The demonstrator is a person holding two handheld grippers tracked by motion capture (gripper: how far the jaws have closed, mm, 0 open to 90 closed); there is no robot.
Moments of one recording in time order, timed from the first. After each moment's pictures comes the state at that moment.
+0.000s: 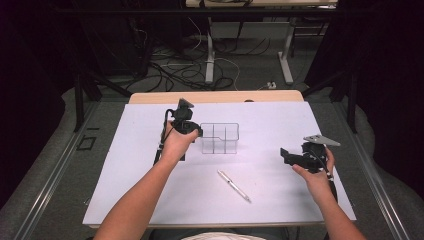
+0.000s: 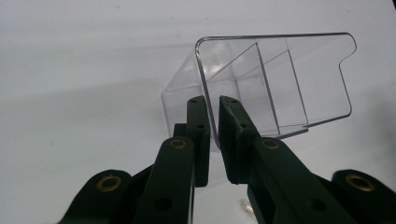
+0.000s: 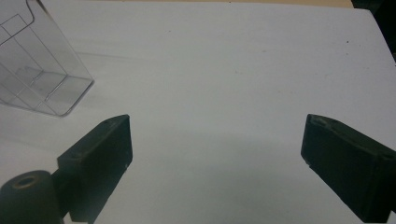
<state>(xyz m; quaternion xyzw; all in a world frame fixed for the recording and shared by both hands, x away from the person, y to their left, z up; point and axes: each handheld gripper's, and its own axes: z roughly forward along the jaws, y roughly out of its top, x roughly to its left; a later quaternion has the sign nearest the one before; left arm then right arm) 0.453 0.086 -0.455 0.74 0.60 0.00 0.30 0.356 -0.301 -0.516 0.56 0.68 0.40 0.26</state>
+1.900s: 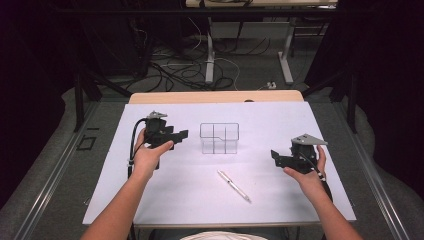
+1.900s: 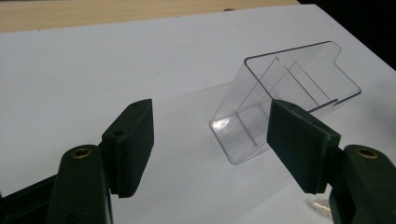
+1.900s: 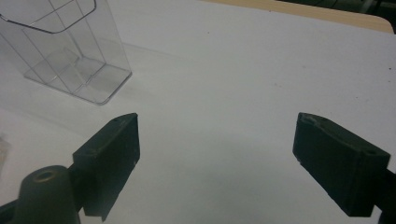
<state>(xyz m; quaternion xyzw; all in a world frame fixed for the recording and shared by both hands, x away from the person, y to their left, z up) 0.414 0.166 -0.469 0.75 0.48 0.13 0.44 0.352 -0.271 -0.509 0.50 0.72 0.40 0.26</state>
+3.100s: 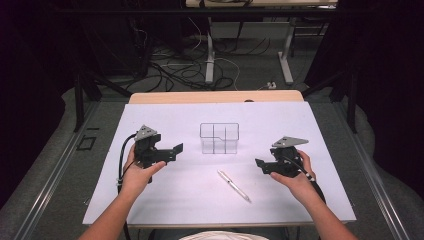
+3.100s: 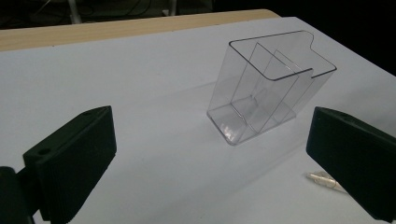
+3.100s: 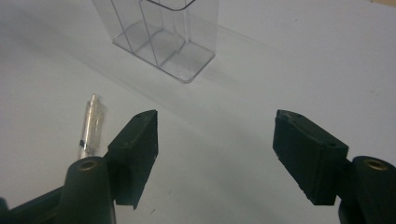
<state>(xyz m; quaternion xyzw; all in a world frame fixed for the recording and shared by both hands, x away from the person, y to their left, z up) 0.373 0.186 -0.486 0.74 0.44 0.17 0.48 0.341 -0.225 -0.496 0.43 0.80 0.38 0.19</state>
